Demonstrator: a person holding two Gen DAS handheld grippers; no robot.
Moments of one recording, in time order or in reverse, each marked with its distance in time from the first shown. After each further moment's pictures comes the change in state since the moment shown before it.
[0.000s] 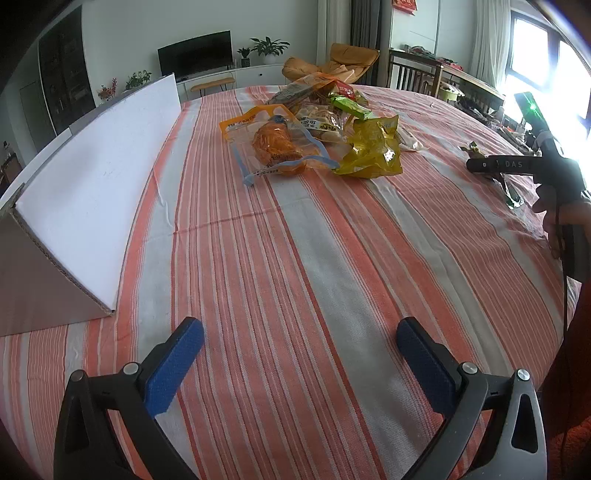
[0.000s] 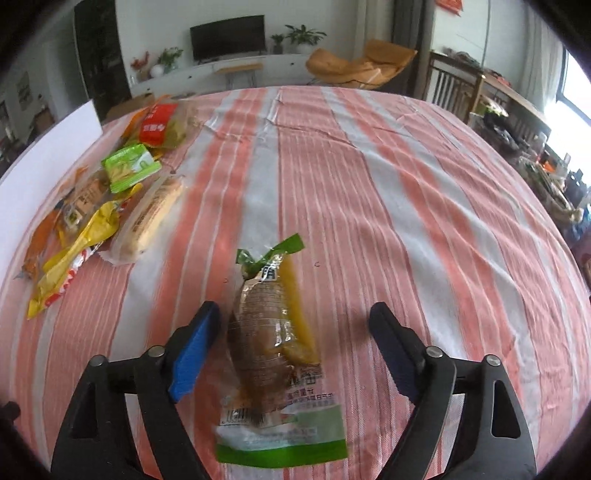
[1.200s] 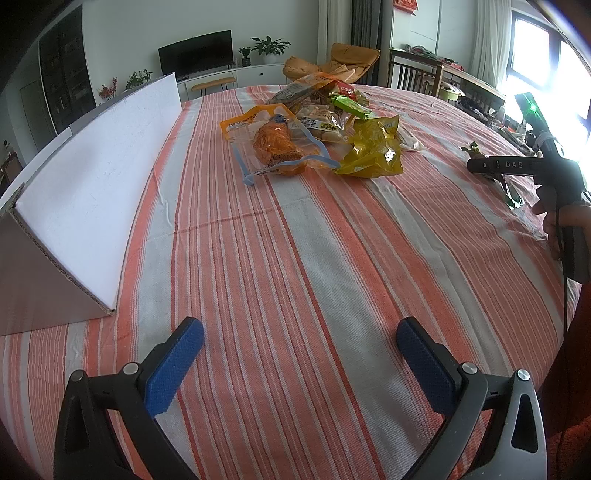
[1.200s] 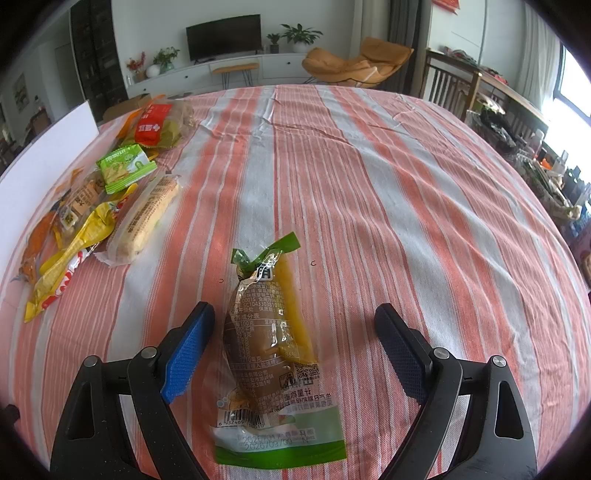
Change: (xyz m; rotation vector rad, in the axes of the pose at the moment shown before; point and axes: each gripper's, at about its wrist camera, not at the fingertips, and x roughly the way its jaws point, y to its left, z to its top) left arm 0.000 0.000 0.000 0.000 -0.001 0.000; right arm 0.002 -0.002 0.000 0.005 0.002 -0.002
